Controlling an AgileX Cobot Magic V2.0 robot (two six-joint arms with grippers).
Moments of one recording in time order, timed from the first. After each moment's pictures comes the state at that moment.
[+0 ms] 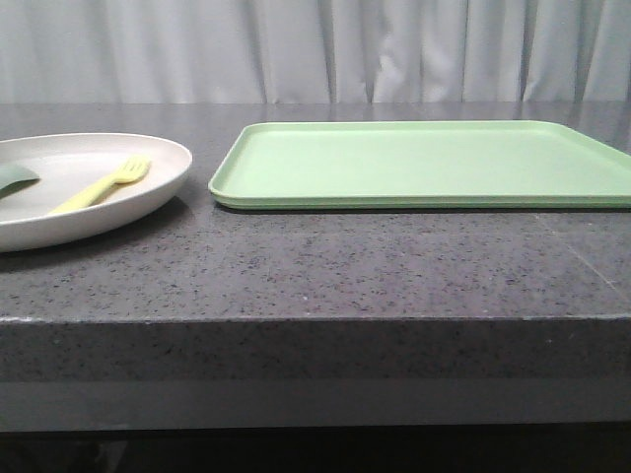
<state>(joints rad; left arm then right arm) 0.02 1.61 -1.23 0.03 0.98 -0.08 0.02 0.54 -0.55 0.12 0.33 -0.03</state>
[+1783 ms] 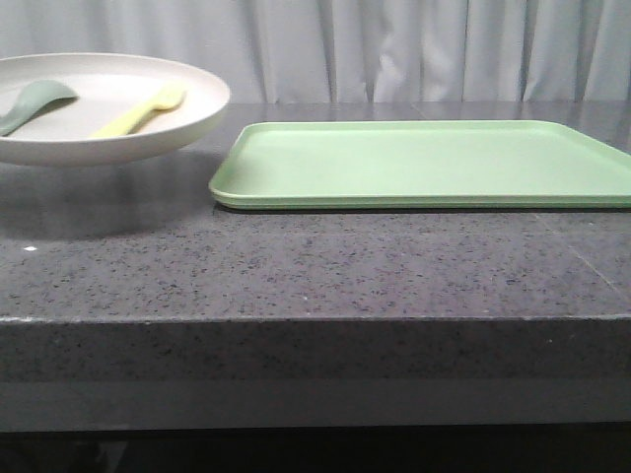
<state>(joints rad) 0.13 1.57 -1.31 -0.56 0.95 0.19 0.02 0.54 -0.55 0.12 0.33 -0.03</state>
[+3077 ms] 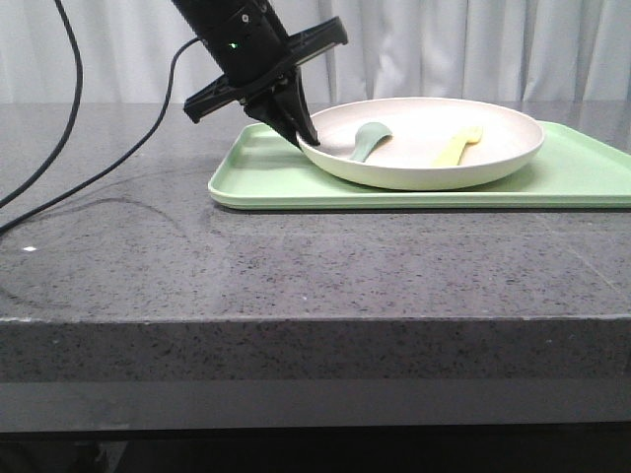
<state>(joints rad) -0.42 2.24 -2.12 -0.42 1.00 -0.23 0.02 0.54 -0.55 0.12 0.35 -0.03</state>
